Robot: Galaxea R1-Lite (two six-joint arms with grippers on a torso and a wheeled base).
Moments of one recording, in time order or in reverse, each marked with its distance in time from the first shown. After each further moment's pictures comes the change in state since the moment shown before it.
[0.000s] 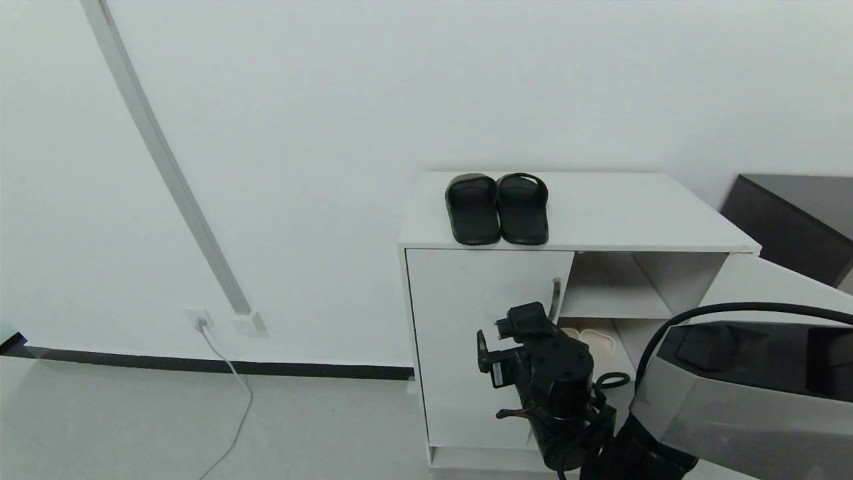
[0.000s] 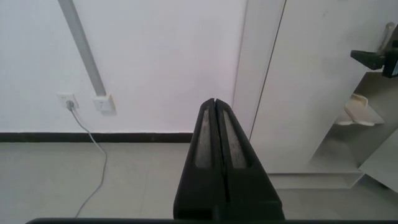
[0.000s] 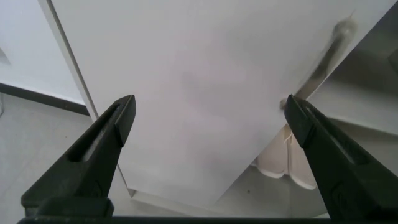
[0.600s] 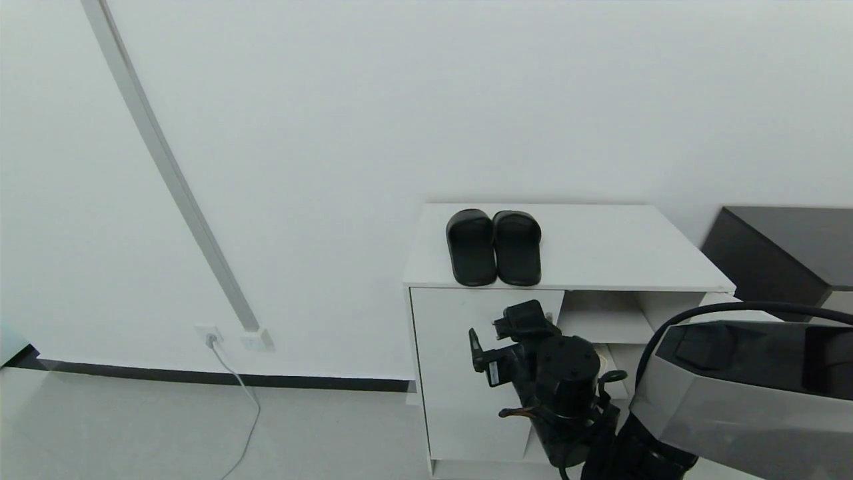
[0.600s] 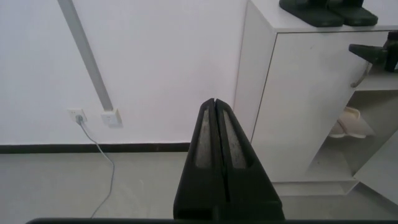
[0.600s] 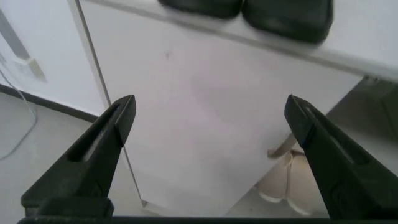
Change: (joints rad) left arm 0.000 0.000 0.000 0.000 -0.002 0.019; right arm -0.009 0.003 0.002 -0.054 0.105 -0.028
